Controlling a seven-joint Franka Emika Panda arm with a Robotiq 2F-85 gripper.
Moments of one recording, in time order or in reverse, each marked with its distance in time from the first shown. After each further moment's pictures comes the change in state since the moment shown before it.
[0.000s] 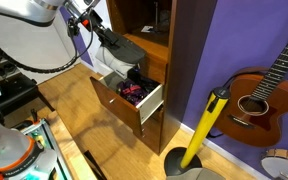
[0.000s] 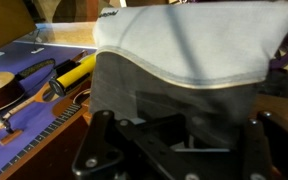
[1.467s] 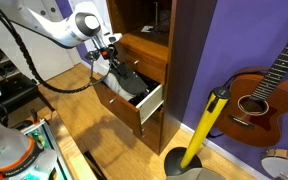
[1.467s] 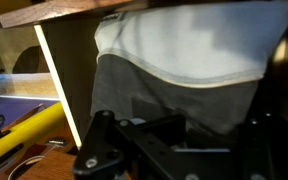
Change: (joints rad) arm 0.009 0.269 -0.108 -0.033 0.125 0.153 -0.011
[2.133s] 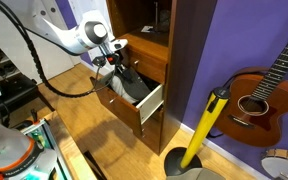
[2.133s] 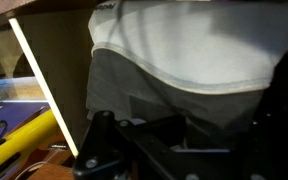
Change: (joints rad) arm -0.001 0.078 -0.049 0.008 -0.058 0.097 0.085
